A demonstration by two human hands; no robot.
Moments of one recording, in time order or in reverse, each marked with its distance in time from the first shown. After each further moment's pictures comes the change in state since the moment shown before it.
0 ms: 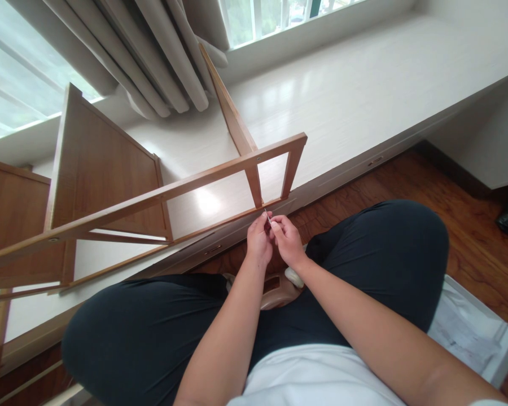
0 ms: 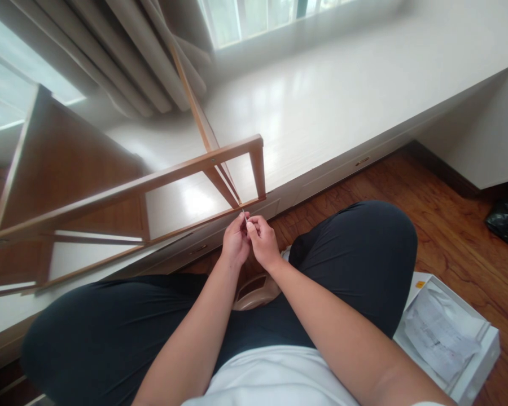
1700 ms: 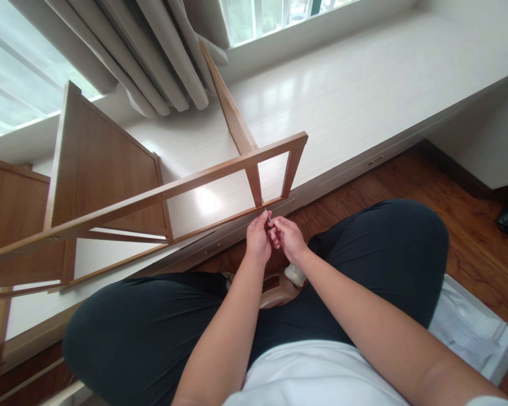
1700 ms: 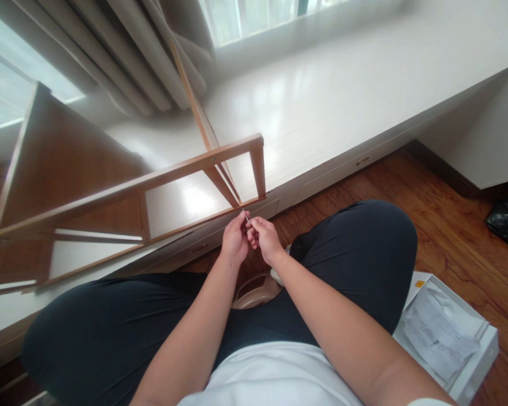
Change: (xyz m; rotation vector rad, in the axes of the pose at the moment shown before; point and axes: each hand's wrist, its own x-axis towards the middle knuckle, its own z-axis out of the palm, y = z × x) left_hand 0.001 0.000 -0.005 0.146 -0.067 -0.039; right_hand 0.011 -0.002 0.001 0.504 -0.106 0.400
